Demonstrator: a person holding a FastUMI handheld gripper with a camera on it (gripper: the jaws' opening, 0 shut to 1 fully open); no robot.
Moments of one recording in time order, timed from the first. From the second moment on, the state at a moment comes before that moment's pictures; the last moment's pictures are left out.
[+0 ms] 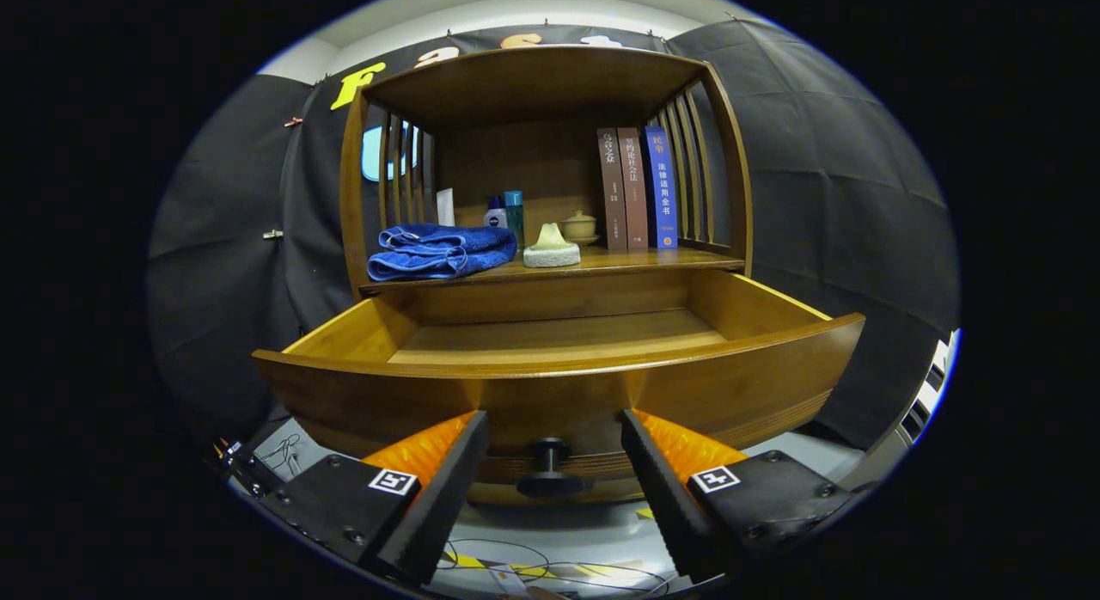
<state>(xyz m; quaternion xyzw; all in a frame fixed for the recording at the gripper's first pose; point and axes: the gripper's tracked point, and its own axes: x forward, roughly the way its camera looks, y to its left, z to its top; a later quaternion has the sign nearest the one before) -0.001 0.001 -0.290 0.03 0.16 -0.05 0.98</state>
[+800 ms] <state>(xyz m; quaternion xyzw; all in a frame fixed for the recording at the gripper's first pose) 0.146 -0.013 -0.296 0.01 0.16 -0.06 0.98</state>
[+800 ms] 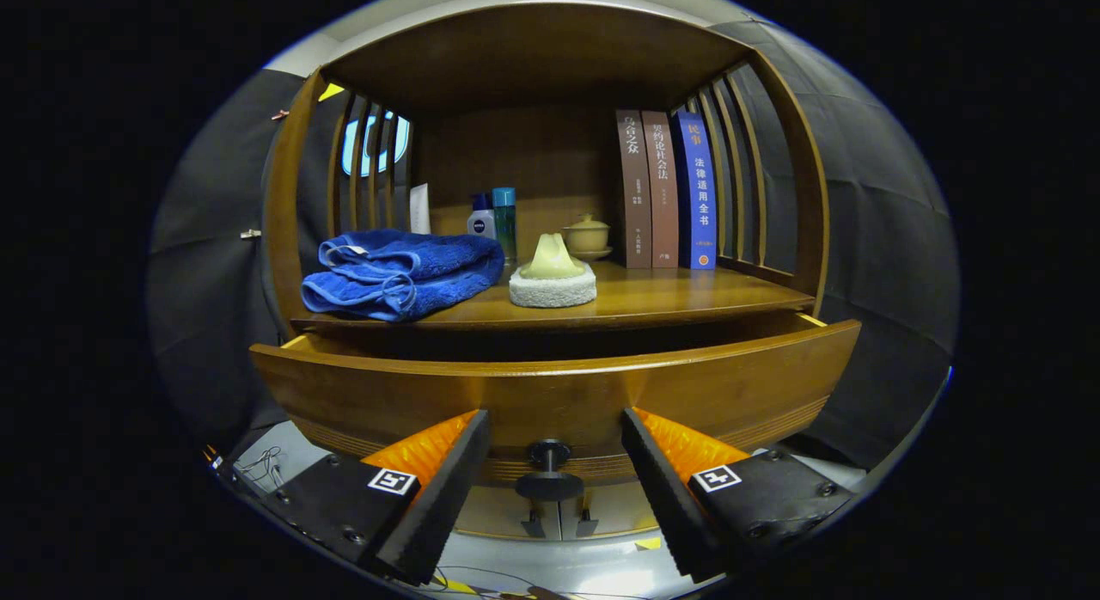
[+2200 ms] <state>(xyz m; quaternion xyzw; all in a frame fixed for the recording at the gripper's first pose) 0.152 -0.013 -0.288 0.00 0.17 -0.05 0.98</state>
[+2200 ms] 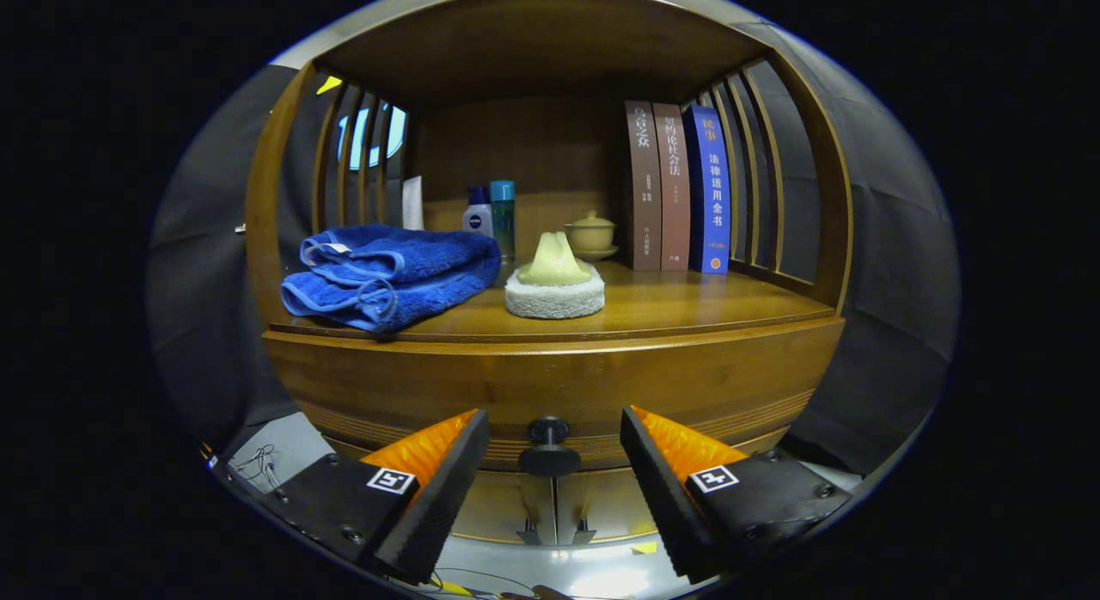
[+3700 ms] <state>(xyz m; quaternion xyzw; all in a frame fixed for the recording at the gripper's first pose) 0.011 0.005 -0.015 -0.03 0.02 -0.04 1.00</state>
